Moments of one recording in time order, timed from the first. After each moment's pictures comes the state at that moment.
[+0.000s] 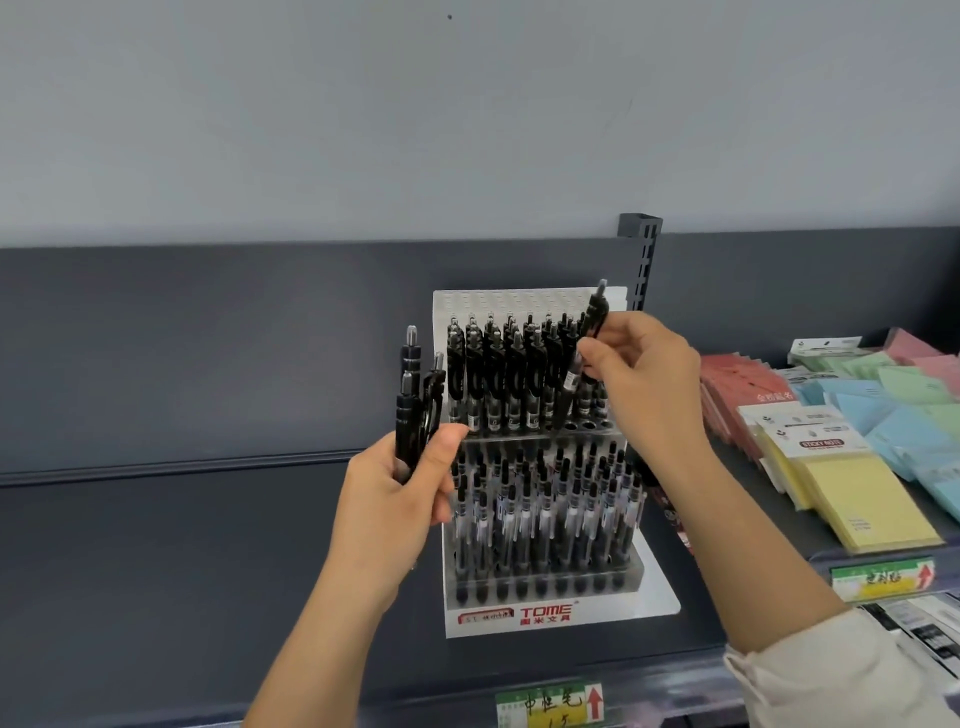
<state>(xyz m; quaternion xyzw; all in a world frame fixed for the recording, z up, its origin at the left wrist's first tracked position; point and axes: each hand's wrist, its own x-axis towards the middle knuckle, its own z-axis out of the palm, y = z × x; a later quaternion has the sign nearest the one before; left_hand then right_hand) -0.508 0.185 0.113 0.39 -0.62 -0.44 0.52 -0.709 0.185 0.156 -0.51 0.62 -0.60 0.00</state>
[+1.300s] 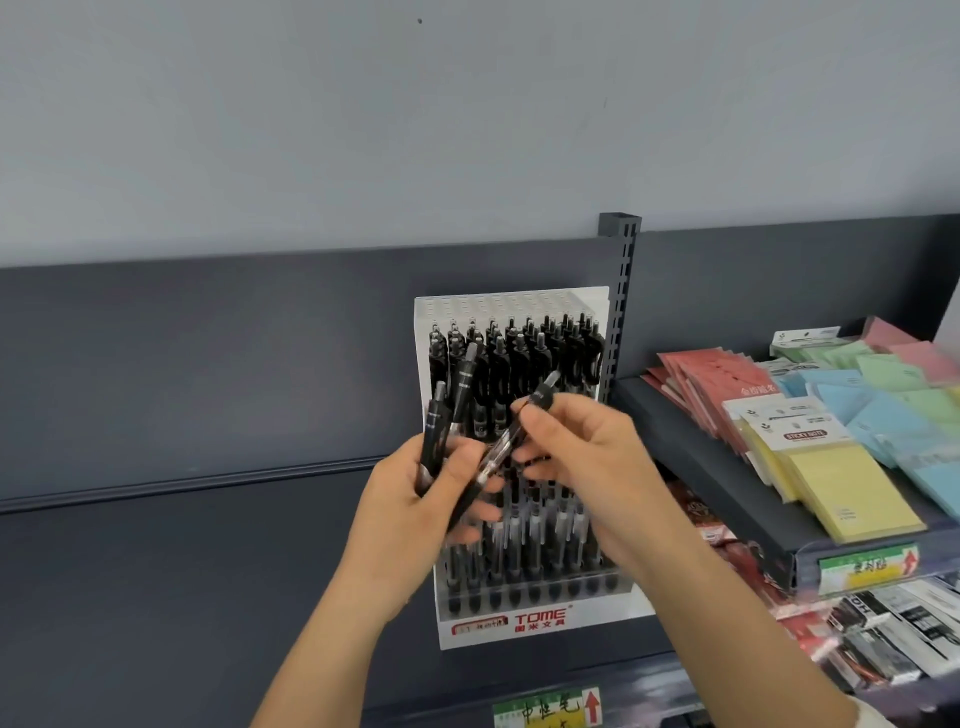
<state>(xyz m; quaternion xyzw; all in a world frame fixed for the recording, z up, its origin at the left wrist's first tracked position) -0.521 0.184 0.114 0.34 -0.64 -0.52 0.45 -0.668 0.221 0.133 -0.47 0.52 -0.62 0.35</state>
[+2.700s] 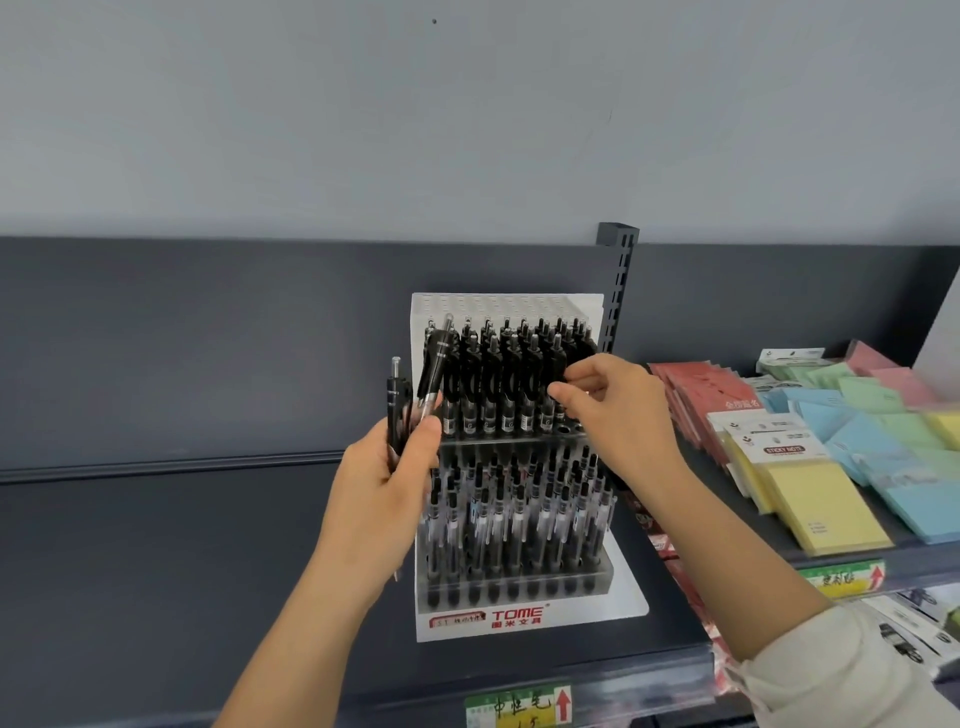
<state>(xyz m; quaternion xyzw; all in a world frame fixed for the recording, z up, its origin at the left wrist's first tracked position) -0.518 0.181 0.115 0.38 -0.65 -0.42 0.51 -0.727 0.186 0.137 -0.53 0.71 -0.47 0.02</state>
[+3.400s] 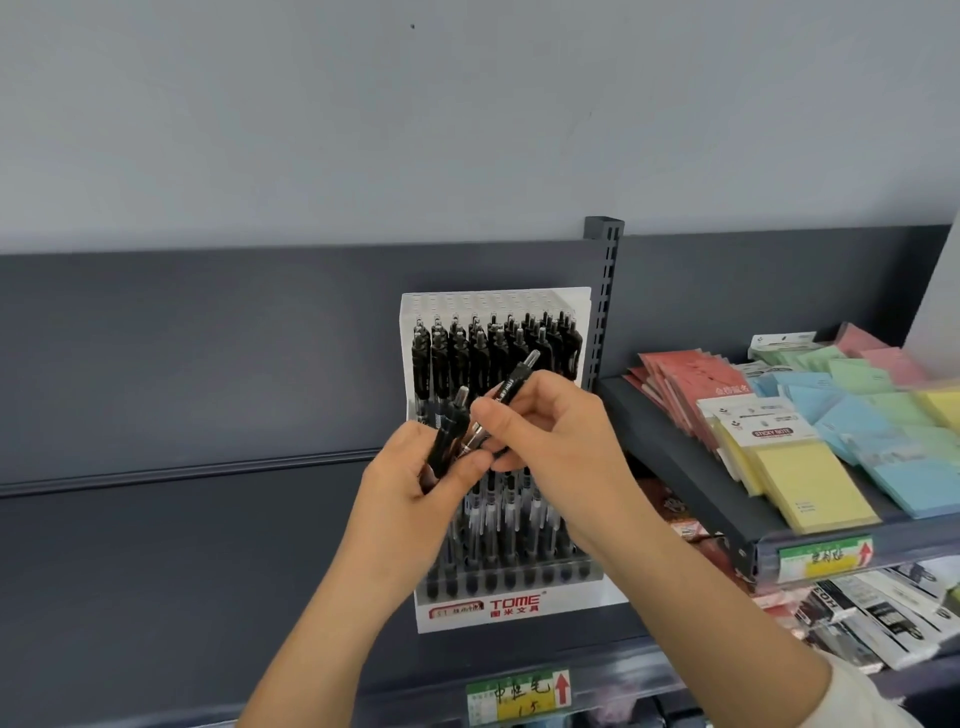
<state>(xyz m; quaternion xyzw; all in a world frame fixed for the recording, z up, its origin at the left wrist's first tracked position) -0.527 0.192 0.111 0.35 -0.76 -0.31 0.46 -0.659 0.232 0.145 -0.53 0.51 -0.62 0.28</state>
